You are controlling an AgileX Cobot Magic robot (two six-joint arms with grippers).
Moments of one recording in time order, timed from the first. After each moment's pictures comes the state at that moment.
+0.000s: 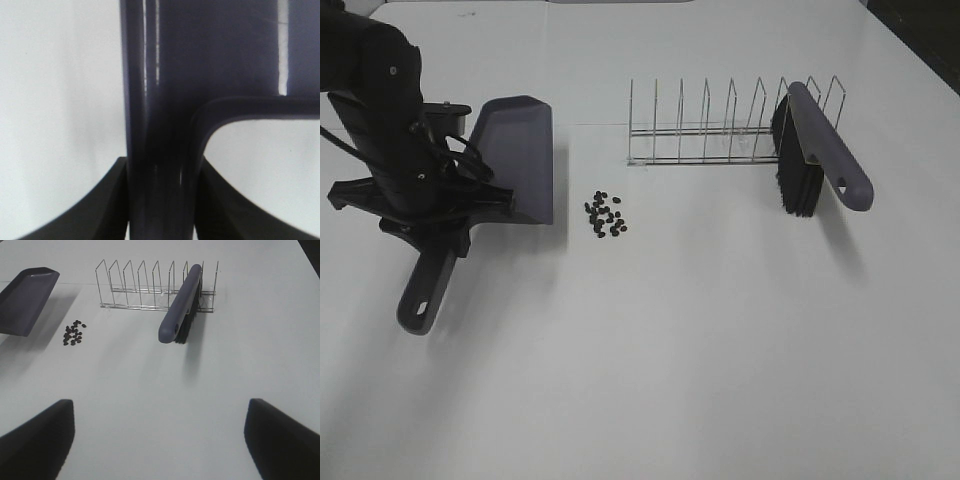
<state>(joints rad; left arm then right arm) -0.39 2.00 -1.29 0.07 0.81 -0.41 -0.04 0.15 -0.52 0.17 0.92 -0.15</state>
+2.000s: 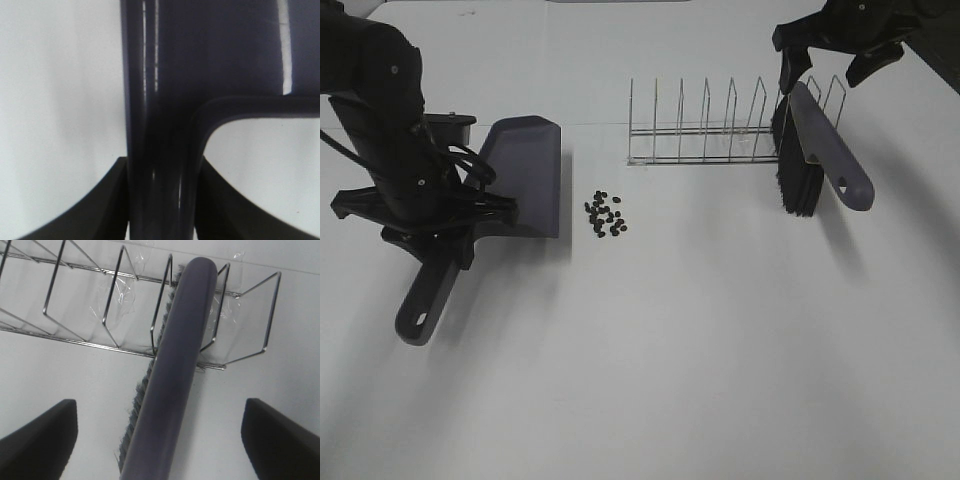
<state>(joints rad) -0.39 2.00 -1.29 0.00 0.85 -0.34 0.06 2.39 -2.27 -0.01 1.14 -0.09</state>
